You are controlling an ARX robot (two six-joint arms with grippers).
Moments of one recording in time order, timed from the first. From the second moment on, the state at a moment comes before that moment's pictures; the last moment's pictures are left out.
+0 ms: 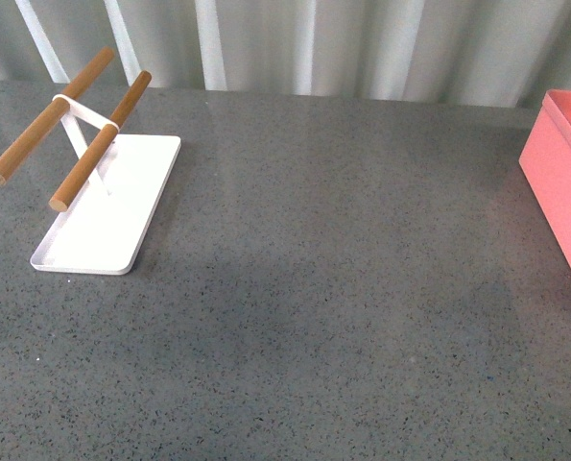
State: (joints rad) left arm 0.00 0.00 0.02 0.00 0.00 -0.01; right arm -0.13 1.73 1.53 -0.73 0.09 -0.61
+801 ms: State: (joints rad) left arm 0.00 0.00 0.02 0.00 0.00 -0.01; right arm -0.24 1.80 1.41 -0.61 0.10 -0.44
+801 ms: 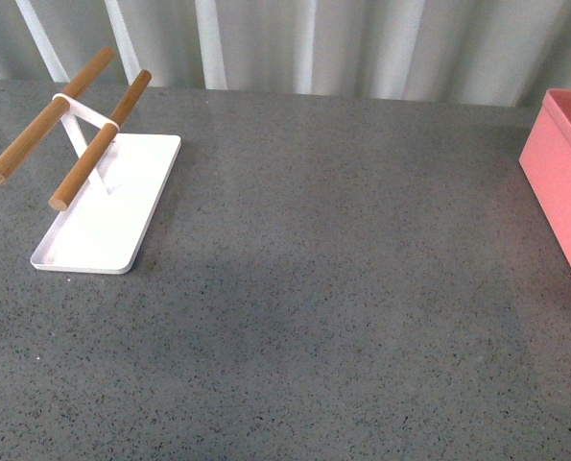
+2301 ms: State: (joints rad) left arm 0.00 0.00 0.02 0.00 0.00 -0.01; right arm -0.23 1.84 1.41 -0.73 0.21 -0.26
